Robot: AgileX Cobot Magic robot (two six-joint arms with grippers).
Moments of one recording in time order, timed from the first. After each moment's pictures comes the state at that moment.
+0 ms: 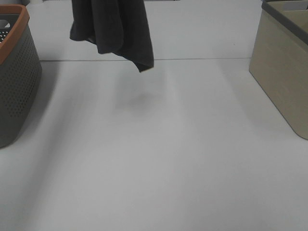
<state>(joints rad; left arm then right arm) -0.20 1.68 -1.88 1.74 -0.91 -2.10 0.16 0.00 -0.50 0.11 1.06 -0.11</state>
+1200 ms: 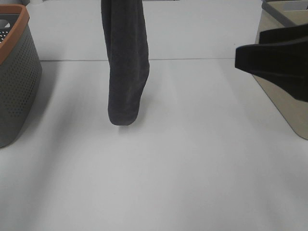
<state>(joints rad) -0.22 1.77 -1.88 1.76 -1.00 -2.11 0.16 0.89 -0.51 1.48 0.60 -1.63</state>
